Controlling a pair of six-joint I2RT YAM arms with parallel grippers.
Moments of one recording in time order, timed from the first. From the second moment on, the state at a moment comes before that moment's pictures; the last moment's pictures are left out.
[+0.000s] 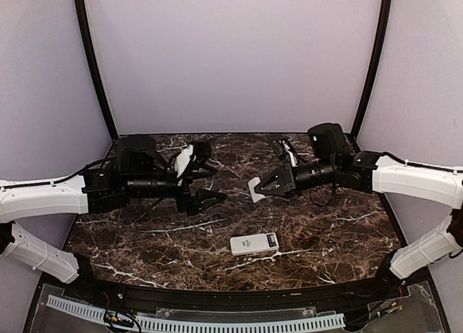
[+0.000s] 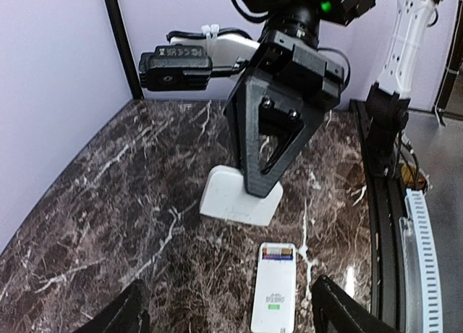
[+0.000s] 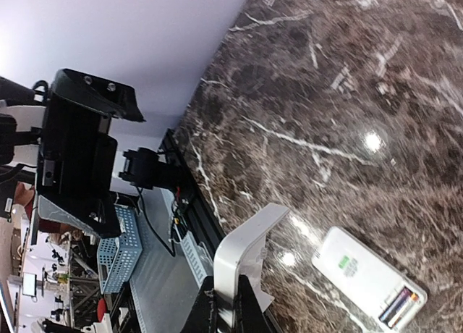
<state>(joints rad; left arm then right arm) -0.94 1.20 0.88 0.06 0.29 0.18 0.78 1.34 1.00 -0.18 -0.67 0.63</state>
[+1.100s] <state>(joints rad) -0.94 1.38 0.82 -0.03 0.26 0.26 0.40 1.57 0.54 0.11 -0.83 0.77</state>
